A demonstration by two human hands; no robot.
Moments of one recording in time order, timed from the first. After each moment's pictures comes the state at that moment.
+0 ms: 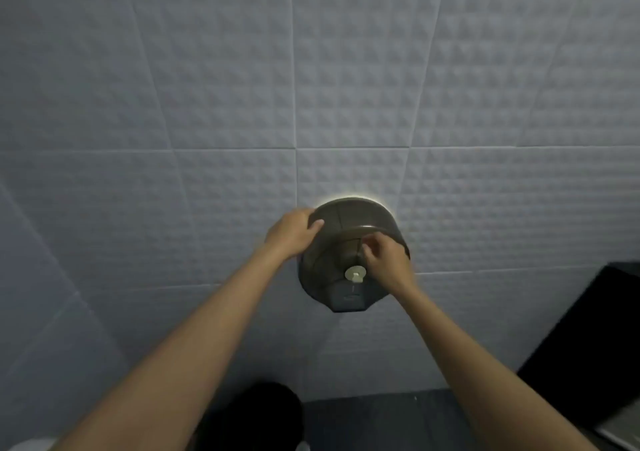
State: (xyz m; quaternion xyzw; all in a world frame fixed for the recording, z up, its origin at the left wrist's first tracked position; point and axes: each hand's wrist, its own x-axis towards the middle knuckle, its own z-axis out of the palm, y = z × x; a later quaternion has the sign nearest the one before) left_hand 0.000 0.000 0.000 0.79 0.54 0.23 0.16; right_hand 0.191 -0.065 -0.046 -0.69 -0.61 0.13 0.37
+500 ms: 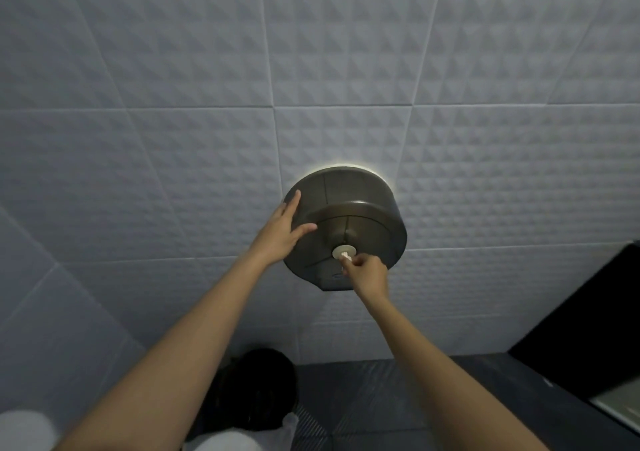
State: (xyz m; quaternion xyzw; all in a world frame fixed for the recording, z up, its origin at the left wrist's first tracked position) left_hand 0.014 0.024 -0.075 0.75 0.56 0.24 0.28; right_hand 0.189 -0.042 -0.133 -0.75 -0.46 0.30 0.36
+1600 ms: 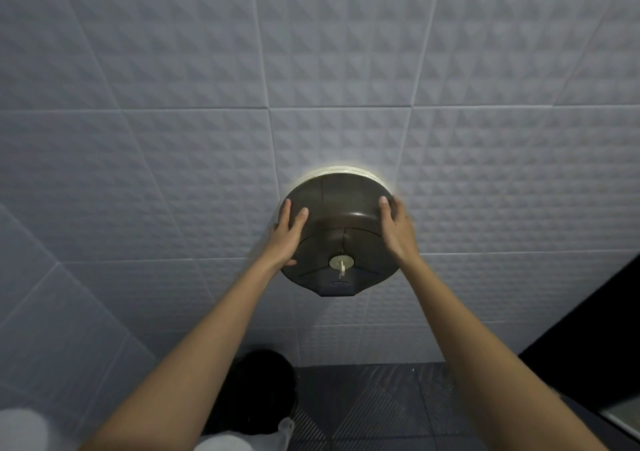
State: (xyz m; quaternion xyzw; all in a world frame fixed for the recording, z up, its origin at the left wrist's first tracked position) left_hand 0.042 0.010 -0.072 0.53 0.59 0.34 0.50; right_hand 0.255 0.005 -0.081 -0.69 -0.48 0.29 0.46
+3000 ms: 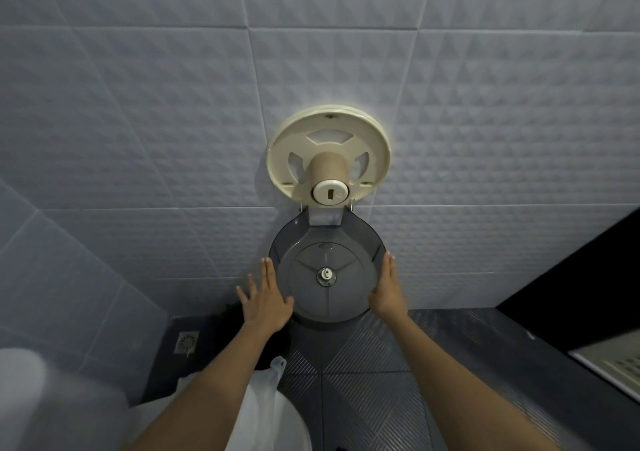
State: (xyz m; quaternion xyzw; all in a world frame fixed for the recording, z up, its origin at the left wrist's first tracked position) left_hand 0.026 -0.097 -0.251 0.66 0.71 -0.03 0.24; right_hand 0.263 -0.102 -0.251 -0.77 -0.54 0.30 0.16
